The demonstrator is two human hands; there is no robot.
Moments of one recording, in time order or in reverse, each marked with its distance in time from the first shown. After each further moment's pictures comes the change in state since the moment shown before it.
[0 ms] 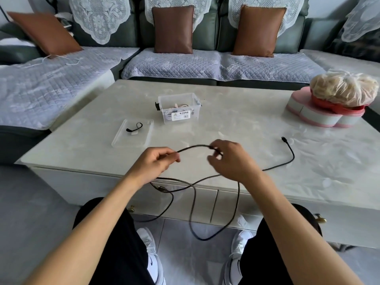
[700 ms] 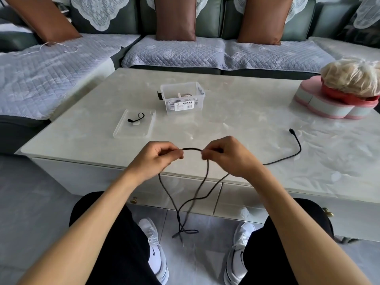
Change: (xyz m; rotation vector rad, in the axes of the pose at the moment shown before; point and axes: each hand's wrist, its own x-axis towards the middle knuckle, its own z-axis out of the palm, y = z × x) left_hand -0.004 -0.010 -0.002 0.017 -0.008 0.051; right_hand -0.004 -0.013 0.004 0.317 -0.144 -0.050
